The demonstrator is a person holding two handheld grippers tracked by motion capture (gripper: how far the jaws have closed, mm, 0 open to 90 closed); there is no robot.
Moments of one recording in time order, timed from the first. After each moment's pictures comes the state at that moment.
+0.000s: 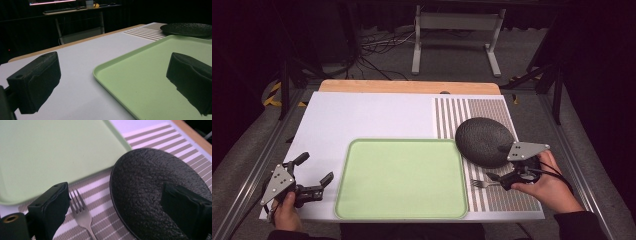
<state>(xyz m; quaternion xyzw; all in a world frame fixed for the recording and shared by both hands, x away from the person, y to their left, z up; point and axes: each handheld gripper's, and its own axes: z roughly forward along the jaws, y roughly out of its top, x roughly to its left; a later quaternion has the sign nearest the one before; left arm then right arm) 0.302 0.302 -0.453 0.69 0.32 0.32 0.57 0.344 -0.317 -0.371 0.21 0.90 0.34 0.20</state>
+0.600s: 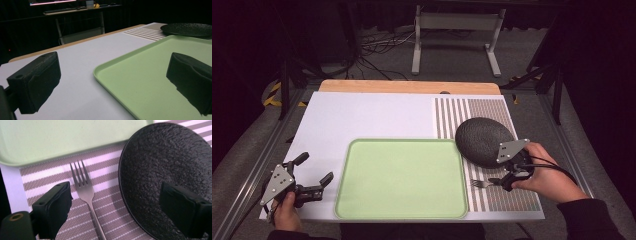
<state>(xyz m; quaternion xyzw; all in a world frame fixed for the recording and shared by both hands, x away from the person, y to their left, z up) 0.302 0.302 -0.453 0.69 0.32 0.32 0.57 0.359 -0.303 -0.368 0.14 0.95 0.21 0.15</state>
